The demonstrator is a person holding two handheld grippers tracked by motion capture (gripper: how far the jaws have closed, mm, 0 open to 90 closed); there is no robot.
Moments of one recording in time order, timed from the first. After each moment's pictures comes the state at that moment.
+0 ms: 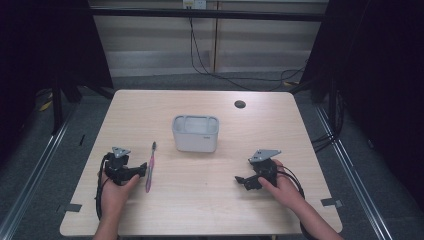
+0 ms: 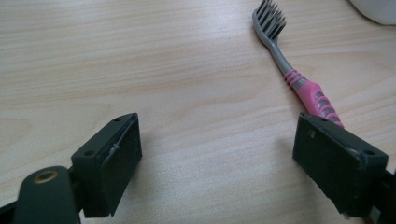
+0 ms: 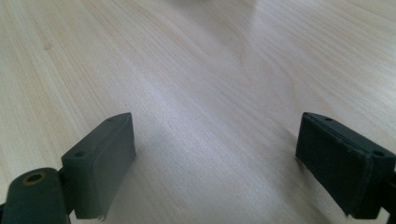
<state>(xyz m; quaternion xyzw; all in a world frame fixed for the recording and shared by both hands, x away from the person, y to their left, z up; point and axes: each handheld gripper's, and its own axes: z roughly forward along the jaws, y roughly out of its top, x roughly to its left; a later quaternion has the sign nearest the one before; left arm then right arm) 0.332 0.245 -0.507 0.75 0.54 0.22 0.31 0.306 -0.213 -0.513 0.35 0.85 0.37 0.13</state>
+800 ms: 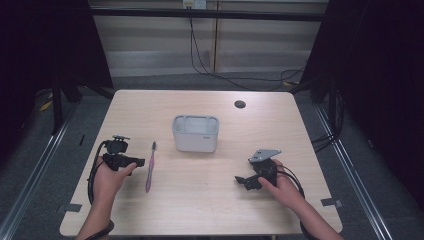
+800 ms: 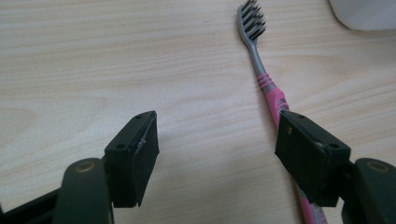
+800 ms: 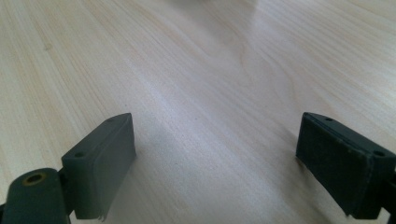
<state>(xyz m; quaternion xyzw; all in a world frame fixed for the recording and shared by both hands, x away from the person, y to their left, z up) 0.357 0.240 -0.460 0.77 0.58 0.10 0.24 0.306 -0.213 -0.513 0.35 0.85 0.37 0.13</state>
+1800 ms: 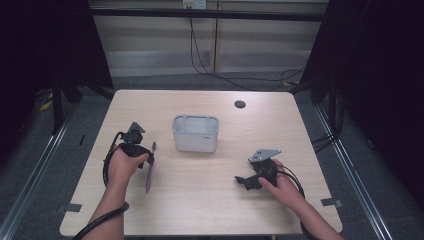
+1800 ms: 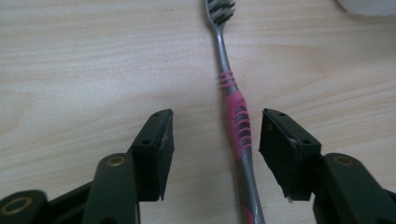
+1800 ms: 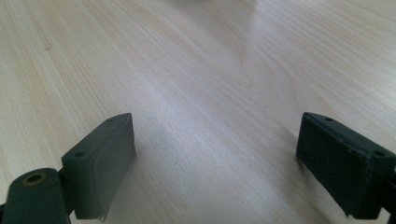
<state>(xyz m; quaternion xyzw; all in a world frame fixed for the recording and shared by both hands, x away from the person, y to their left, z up) 0.391 0.201 -0.458 0.77 0.62 0.01 0.14 0.306 -0.213 -0.513 0.35 0.85 0.37 0.13</state>
